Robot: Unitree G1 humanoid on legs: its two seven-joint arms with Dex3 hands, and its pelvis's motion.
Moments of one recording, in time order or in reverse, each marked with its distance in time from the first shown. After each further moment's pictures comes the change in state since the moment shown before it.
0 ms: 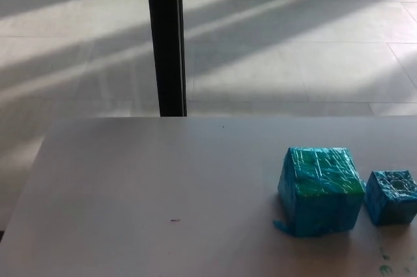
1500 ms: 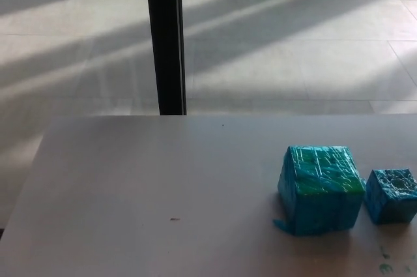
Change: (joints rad) left_arm -0.011 0.011 -0.006 0.029 -0.011 -0.003 -0.077; right_arm -0.362 -0.256 -0.017 -0.764 0.215 0.313 -0.001
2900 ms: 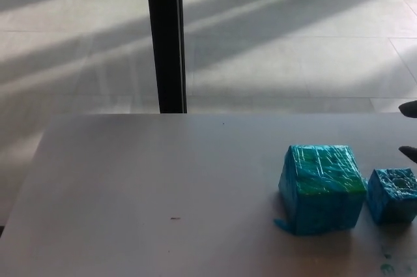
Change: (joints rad) left_arm -0.009 0.012 -0.004 0.000 0.001 0.001 -0.005; right_arm -0.232 0.039 0.739 0.191 -0.428 0.039 0.136
